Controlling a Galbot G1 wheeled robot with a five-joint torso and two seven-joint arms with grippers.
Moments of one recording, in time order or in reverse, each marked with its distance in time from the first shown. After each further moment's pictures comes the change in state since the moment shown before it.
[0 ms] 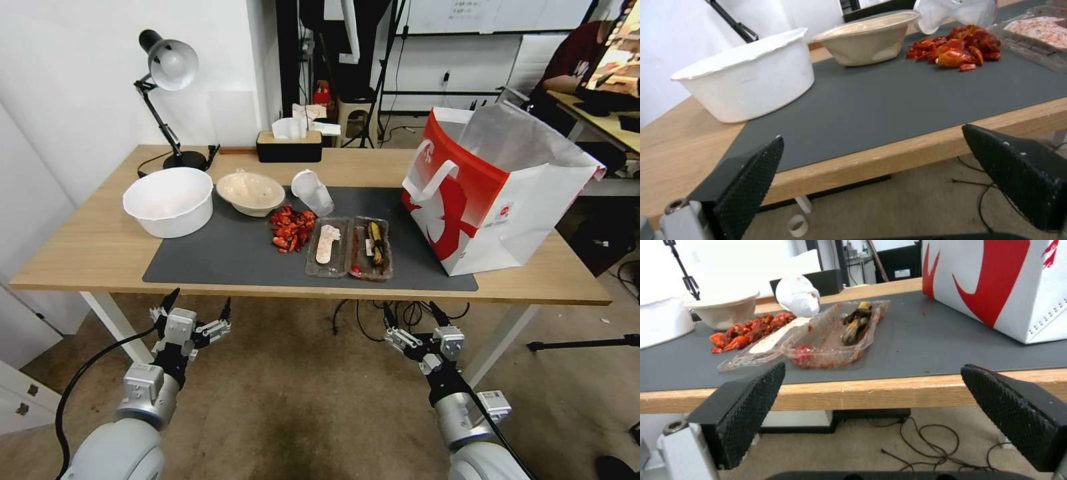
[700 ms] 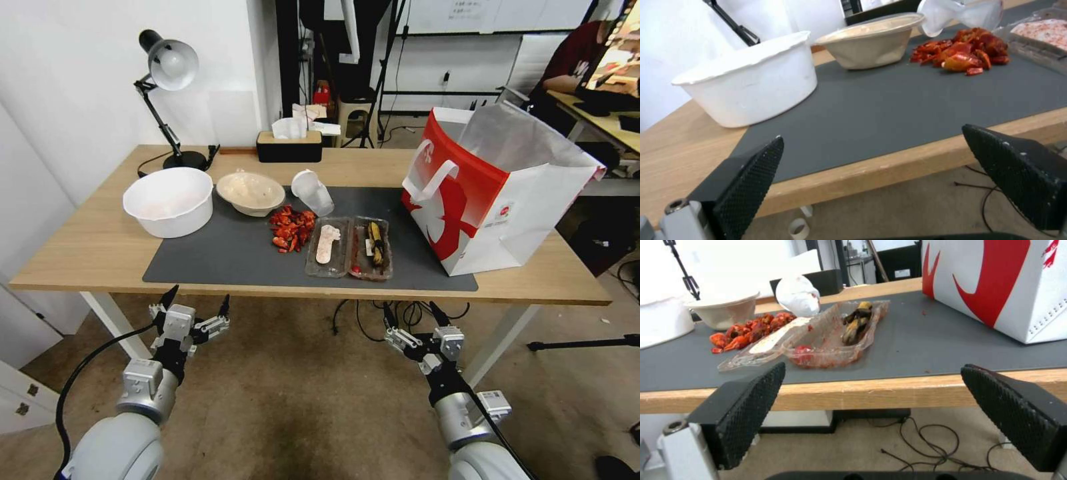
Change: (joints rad) left arm -0.029 0.020 0.000 0.015 -0.022 0.002 -0.001; right arm 0.000 0.000 0.000 0.000 0.000 0.000 0.000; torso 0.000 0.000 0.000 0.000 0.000
